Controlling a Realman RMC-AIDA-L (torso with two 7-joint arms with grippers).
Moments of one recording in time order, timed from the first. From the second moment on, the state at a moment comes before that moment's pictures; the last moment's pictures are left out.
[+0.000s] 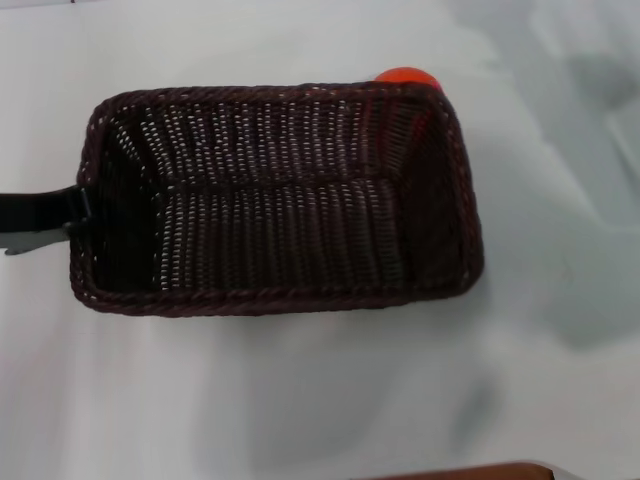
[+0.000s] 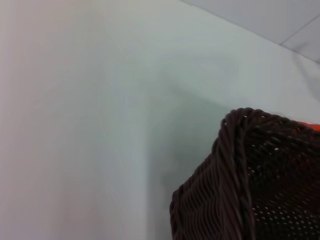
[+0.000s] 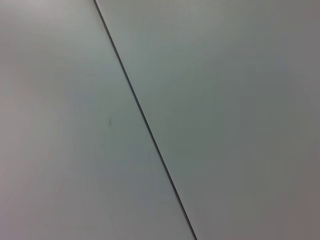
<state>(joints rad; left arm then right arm) -0.08 -2.17 -1.85 -1.75 2.38 -1.45 0.04 0.46 2.06 1.76 0.20 -0.16 1.35 0.78</state>
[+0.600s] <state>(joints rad) -0.07 -2.16 -1.96 -1.69 2.38 -1.48 0.14 0.43 2.08 1.74 0.20 -0.16 1.38 0.78</state>
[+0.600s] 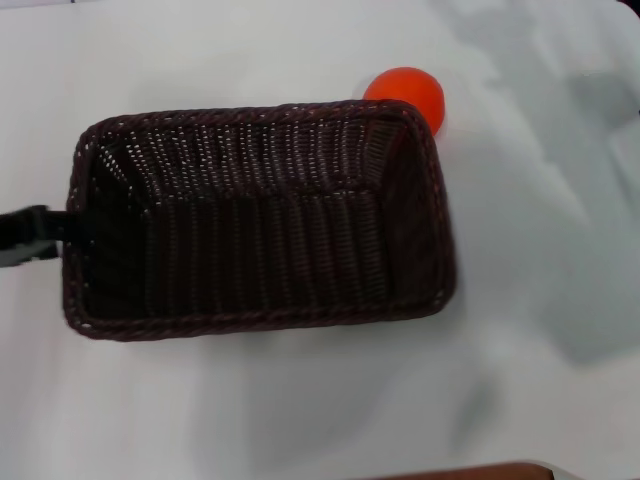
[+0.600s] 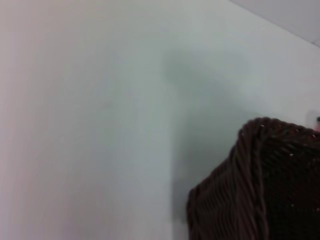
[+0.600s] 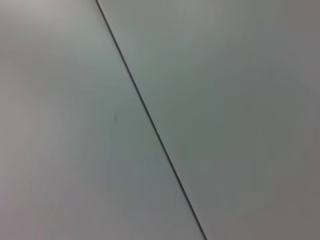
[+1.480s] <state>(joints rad) -0.05 -2.17 -2.43 -1.59 1.90 -1.47 0.67 0.44 2.08 1.46 0.19 -0.16 1.10 0.82</state>
